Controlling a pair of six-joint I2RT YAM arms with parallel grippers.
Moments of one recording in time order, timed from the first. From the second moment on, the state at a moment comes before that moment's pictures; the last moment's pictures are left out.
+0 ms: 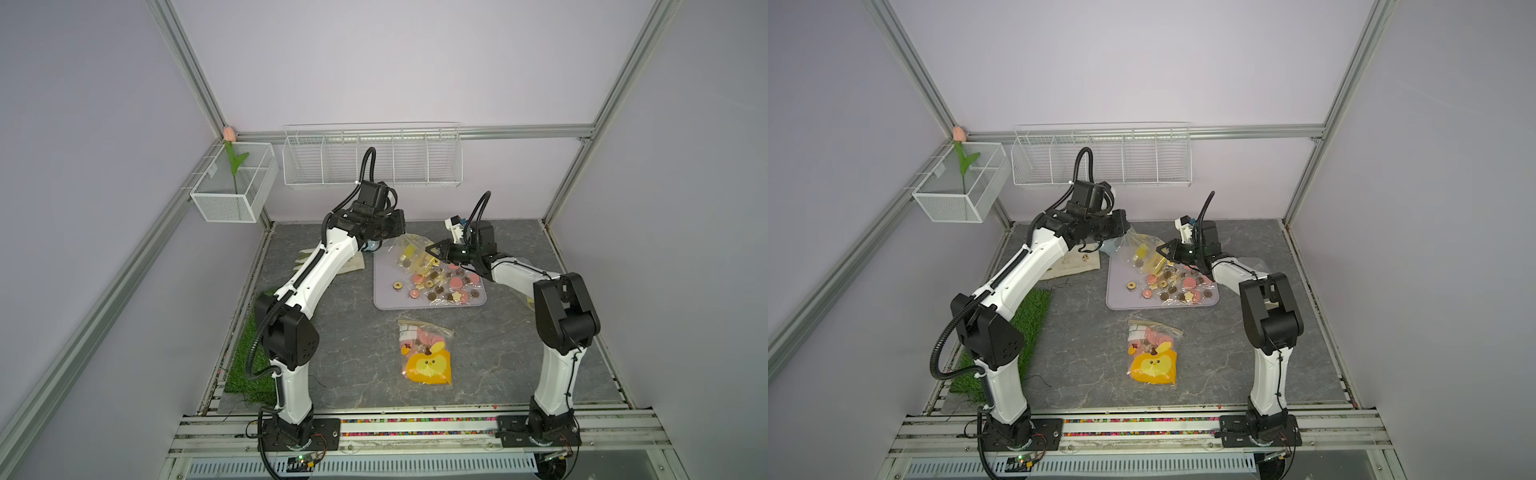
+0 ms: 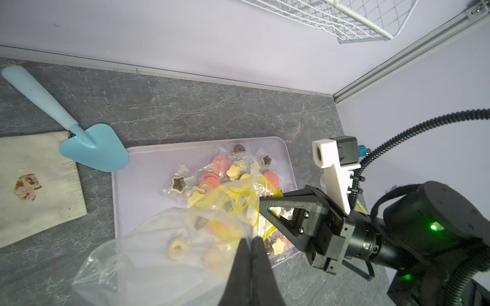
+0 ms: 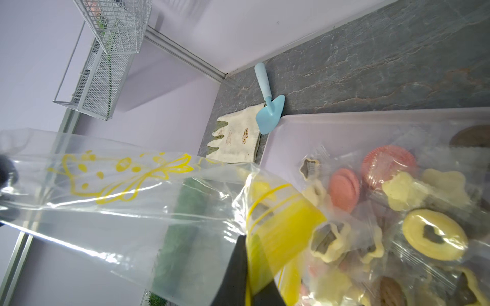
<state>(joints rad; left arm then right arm) -0.54 1.91 1.99 -0.73 0.16 -0.52 0.30 1.98 1.33 0.16 -0.74 0.66</state>
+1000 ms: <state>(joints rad) -0.67 2.08 2.25 -0.79 0.20 -0.54 0.26 1.94 1.21 0.22 -0.75 0.68</state>
